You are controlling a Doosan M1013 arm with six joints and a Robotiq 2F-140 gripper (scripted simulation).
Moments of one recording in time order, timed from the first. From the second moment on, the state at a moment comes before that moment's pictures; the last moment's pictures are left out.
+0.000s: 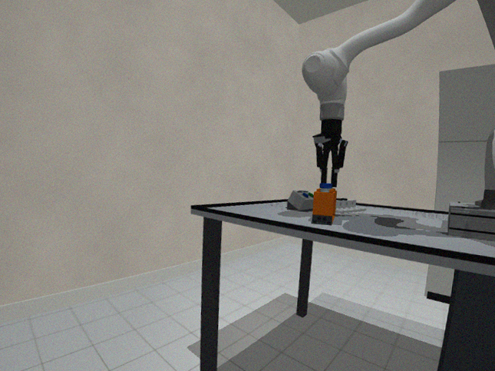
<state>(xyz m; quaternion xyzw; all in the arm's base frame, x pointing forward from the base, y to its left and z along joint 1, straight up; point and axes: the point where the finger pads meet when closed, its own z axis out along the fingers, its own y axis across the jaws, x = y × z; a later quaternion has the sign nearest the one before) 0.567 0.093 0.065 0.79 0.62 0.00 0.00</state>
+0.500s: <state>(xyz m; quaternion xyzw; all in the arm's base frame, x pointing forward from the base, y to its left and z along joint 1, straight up) 0.567 0.093 0.065 0.78 0.62 0.00 0.00</state>
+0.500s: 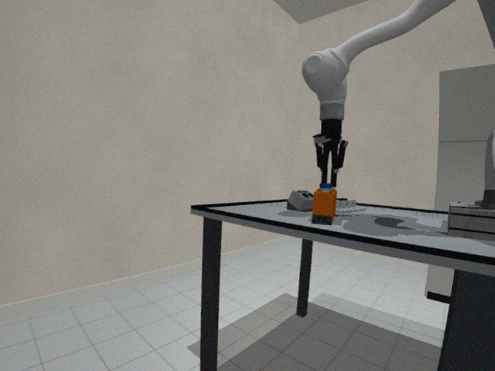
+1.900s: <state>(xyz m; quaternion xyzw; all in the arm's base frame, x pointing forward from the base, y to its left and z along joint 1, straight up) 0.566 0.093 0.065 0.39 0.92 0.00 0.00</state>
